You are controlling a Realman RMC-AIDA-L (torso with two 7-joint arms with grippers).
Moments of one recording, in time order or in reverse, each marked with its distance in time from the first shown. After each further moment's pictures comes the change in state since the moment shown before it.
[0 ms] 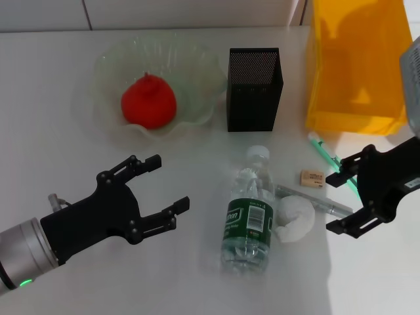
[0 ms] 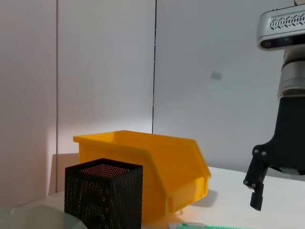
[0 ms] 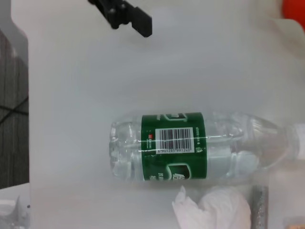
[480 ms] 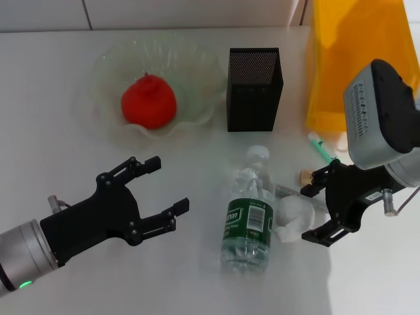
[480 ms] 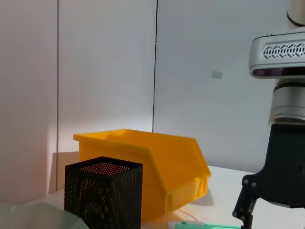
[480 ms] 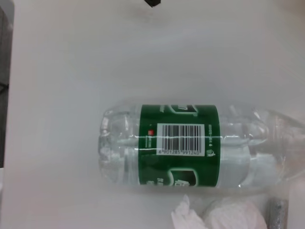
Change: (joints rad) left arm 0.004 0.000 0.002 0.000 0.000 -0.001 0.000; right arm 0.008 0.001 -0.176 0.112 -0.008 0.186 0.005
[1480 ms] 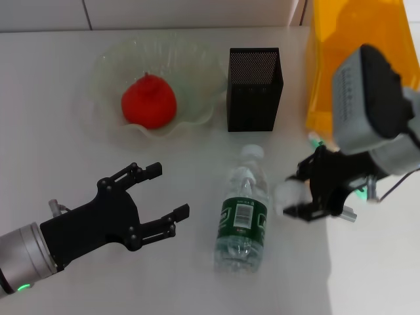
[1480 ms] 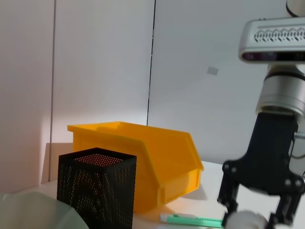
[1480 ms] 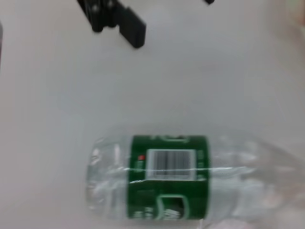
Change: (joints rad) left arm 0.000 0.005 -0.002 0.001 0.026 0.004 -0.038; right arm -0.003 0.001 -0.055 -0.042 0.039 0.068 0.080
